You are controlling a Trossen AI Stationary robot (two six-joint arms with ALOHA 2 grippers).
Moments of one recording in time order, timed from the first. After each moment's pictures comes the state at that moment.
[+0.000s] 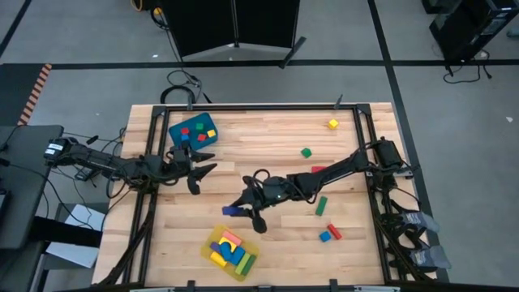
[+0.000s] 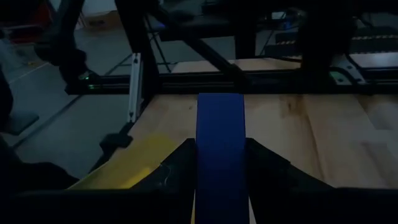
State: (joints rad) left arm -0.18 0.65 0.21 0.49 -0.49 -0.16; right arm 0.20 1.95 1.22 0.46 -0.07 0.15
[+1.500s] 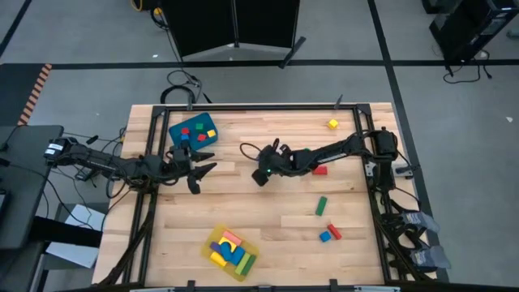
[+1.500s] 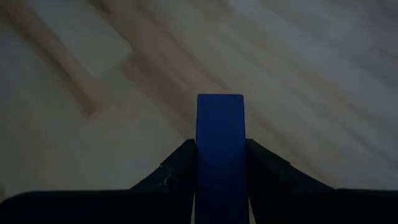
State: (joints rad) left arm -0.18 0.65 0.21 0.50 -0.49 -0.16; right arm -0.05 1.94 1.15 -0.16 0.40 0.63
